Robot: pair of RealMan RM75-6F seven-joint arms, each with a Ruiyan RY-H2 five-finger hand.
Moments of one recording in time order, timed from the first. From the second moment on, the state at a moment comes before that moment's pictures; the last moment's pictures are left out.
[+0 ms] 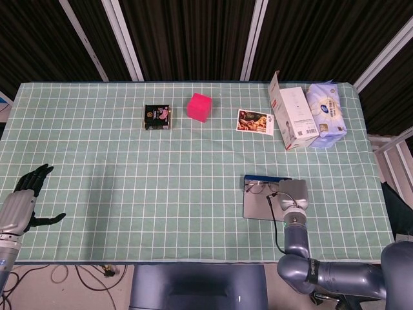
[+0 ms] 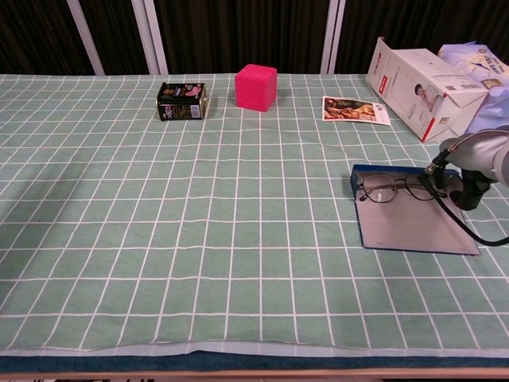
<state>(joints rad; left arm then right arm) -0.22 -1.07 -0.07 -1.72 1.35 1.26 -0.13 0.86 -1.55 0.19 -1.72 -0.20 1.38 -1.14</state>
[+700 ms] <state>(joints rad) -0.22 -1.07 -0.07 -1.72 1.35 1.25 -0.14 0.84 -1.52 0.20 -1.80 -0.25 1.42 -1.10</state>
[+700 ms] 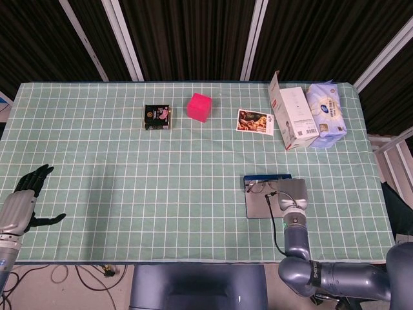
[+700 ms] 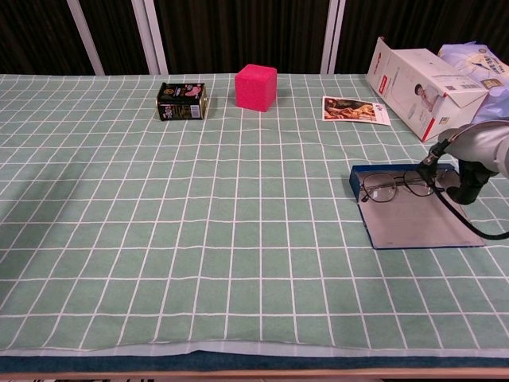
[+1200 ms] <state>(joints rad) -0.22 -1.08 -0.07 -1.71 1.37 1.27 -0.11 0.79 -1.46 0.22 -1.78 -0.43 1.31 -0.86</state>
